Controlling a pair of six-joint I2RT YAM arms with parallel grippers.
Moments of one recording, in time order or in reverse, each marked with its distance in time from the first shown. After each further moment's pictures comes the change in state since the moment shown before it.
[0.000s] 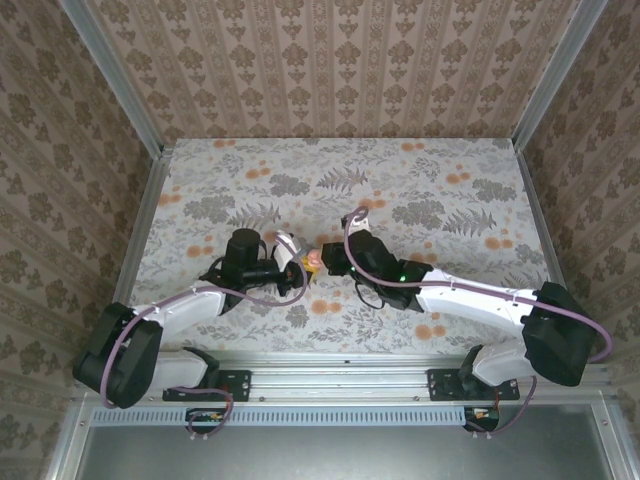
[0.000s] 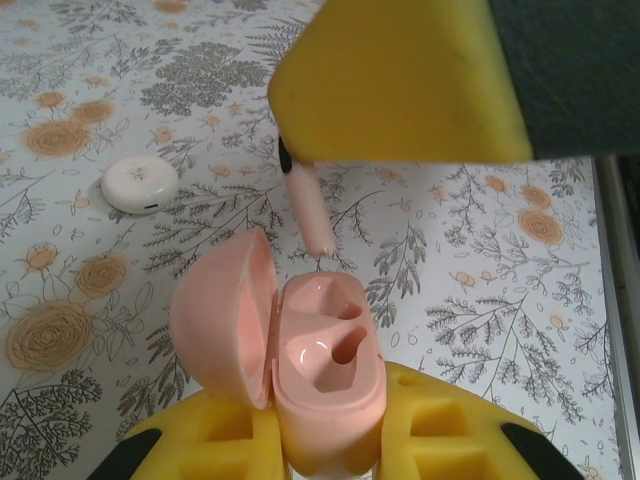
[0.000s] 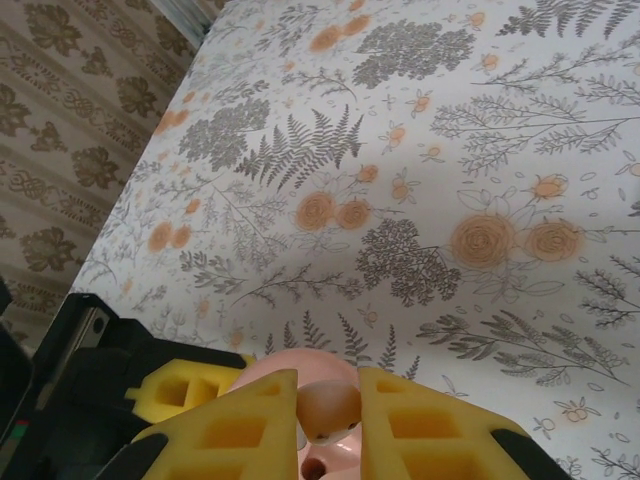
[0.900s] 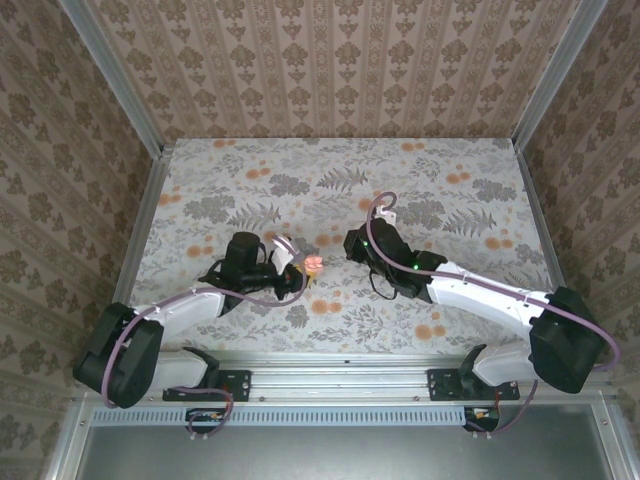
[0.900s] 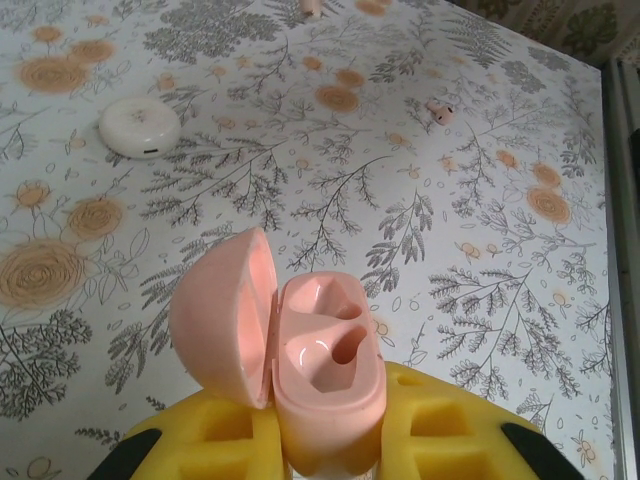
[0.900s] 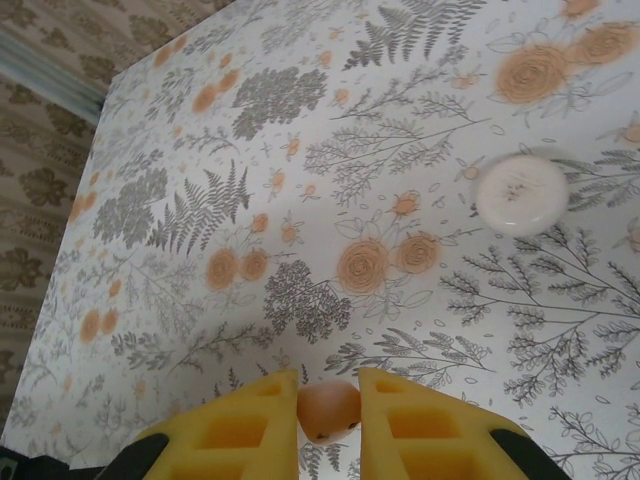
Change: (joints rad) left arm 0.008 0.001 -0.022 -0.046 -0.014 -0.011; right arm -0.124 -0.043 0.002 -0.126 0.045 0.142
